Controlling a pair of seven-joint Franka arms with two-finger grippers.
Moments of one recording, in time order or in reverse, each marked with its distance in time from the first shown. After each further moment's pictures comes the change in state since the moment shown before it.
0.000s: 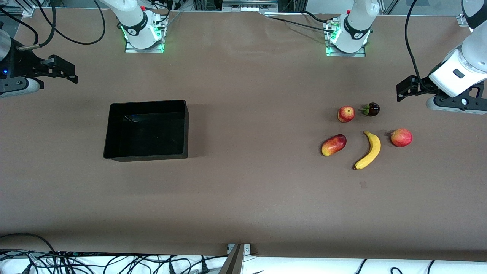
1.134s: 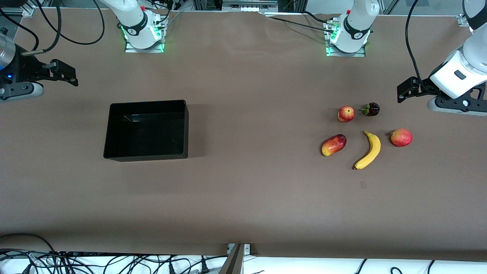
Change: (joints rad) left arm 0.000 0.013 0.000 0.019 0.000 -0.001 0.000; right arm 0.000 0.006 0.000 -0.042 -0.038 0.037 -0.031
